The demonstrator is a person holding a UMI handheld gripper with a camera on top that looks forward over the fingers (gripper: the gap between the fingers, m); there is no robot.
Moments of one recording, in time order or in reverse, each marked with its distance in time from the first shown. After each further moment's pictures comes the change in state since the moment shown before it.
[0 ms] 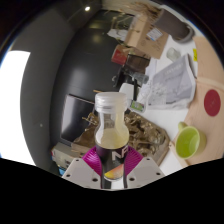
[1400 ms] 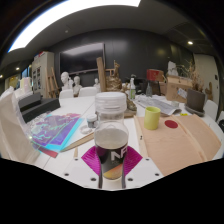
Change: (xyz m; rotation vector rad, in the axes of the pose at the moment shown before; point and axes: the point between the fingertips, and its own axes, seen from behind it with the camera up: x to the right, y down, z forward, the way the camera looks) arm 0.133 0.216 -0.235 -0.114 0.336 -1.151
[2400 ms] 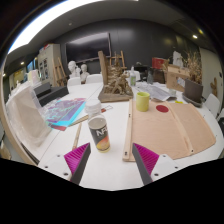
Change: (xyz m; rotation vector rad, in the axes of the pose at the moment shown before) arm 0.047 0.047 -0.126 -0.161 -0.095 -0.013
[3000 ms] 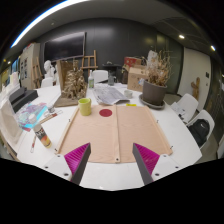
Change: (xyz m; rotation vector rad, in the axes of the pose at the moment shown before) arm 0.270 -0.044 -0.112 -0.042 0.256 0.008
